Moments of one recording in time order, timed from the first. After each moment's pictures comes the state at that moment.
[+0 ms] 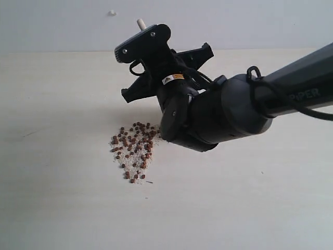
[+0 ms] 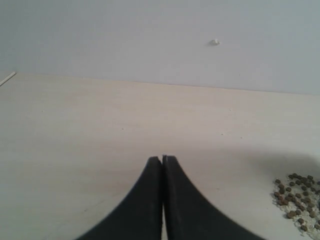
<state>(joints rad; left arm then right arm) -0.16 0.27 0.00 -1.68 0.05 1.56 0.88 2.00 -1.05 0.96 -0.85 -0.96</state>
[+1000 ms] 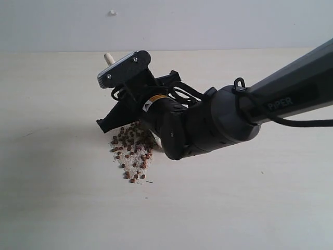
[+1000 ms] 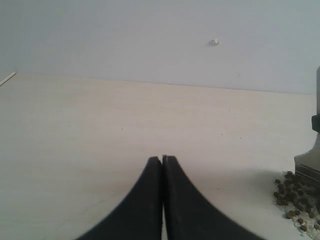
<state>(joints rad) -0.16 0.27 0.00 -1.68 0.05 1.56 0.88 2.07 -1.05 0.55 -0.62 -0.54</state>
